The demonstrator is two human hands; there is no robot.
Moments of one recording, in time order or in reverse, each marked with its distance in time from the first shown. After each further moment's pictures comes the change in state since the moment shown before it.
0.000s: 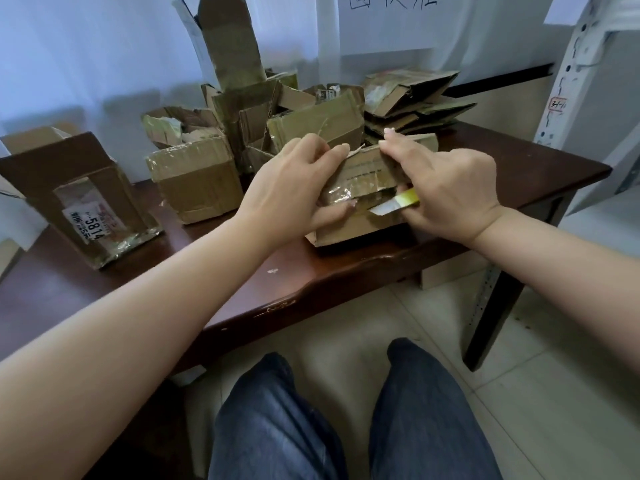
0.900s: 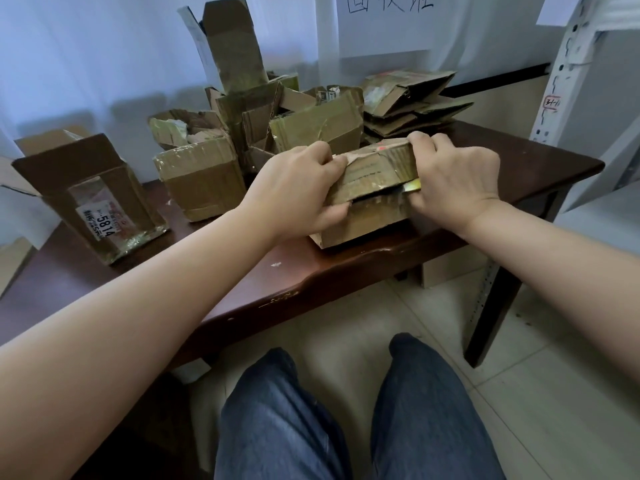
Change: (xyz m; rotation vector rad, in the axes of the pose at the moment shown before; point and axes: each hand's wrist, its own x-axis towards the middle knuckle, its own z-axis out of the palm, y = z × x) left_hand 0.003 0.009 -0.016 0.141 -0.139 0.063; right_hand 0.002 -0.004 -0.012 -0.151 -0.324 0.315
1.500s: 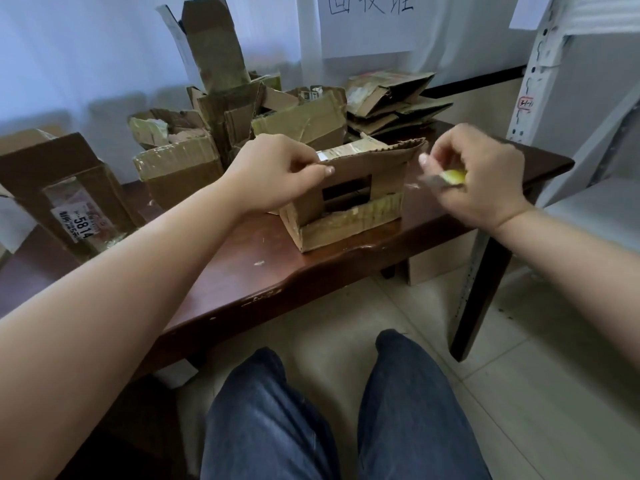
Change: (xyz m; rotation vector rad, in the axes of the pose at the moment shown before) left_hand 0.013 -0.013 -0.006 -0.513 -0.091 -0.220; right_hand -0.027 0.041 -0.010 0.539 0.334 -0.010
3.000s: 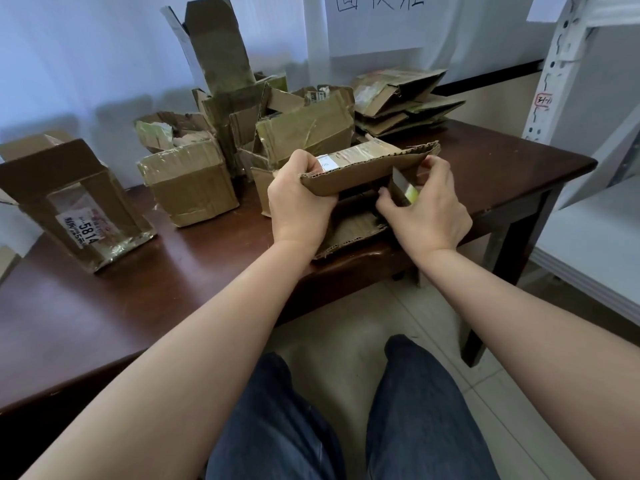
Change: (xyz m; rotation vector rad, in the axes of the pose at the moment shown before) left_hand 0.004 0.012 0.082 -0.324 0.653 -0.369; right_hand -0.014 -0.045 0.071 0.018 -0.059 0.750
